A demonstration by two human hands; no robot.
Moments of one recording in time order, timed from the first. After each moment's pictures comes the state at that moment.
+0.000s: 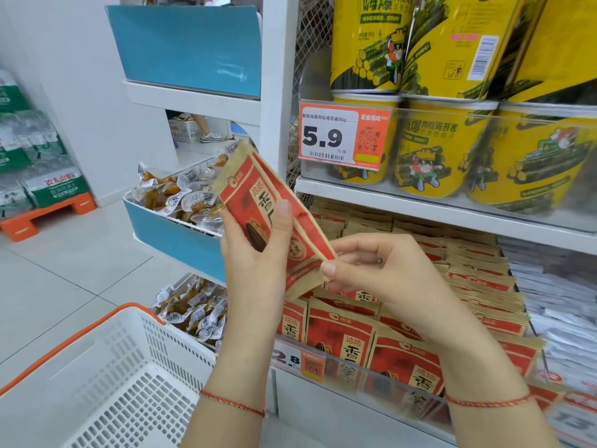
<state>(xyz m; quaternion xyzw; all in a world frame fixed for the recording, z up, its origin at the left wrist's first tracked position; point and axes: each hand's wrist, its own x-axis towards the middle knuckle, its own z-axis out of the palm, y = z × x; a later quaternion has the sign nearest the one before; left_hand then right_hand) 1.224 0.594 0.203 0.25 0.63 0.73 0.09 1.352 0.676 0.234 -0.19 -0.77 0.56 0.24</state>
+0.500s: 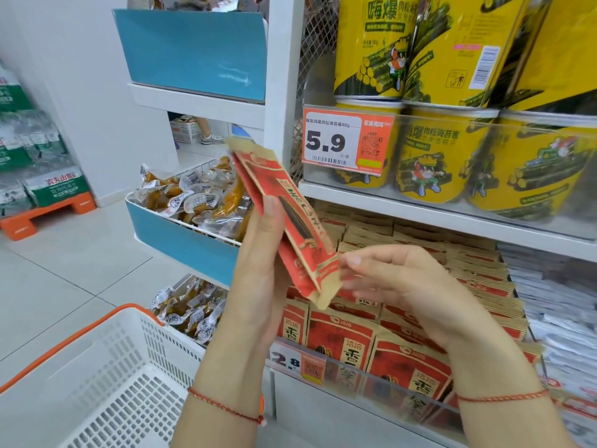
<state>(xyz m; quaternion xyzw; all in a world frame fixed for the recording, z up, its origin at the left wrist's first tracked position) 1.229 0.583 0.213 0.34 0.45 0.79 0.25 1.361 0.689 0.232 -0.26 -0.71 0.62 0.19</state>
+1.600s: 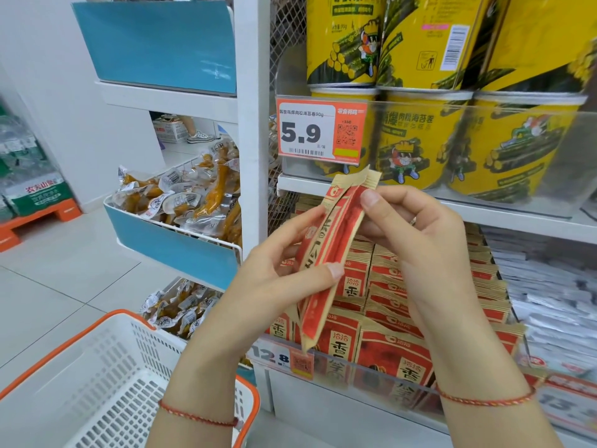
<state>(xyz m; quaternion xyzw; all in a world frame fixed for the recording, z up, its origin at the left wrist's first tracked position) 1.229 0.579 0.210 0.49 0.57 0.58 0.31 1.359 0.676 0.245 -0.17 -0.61 0.59 0.50</state>
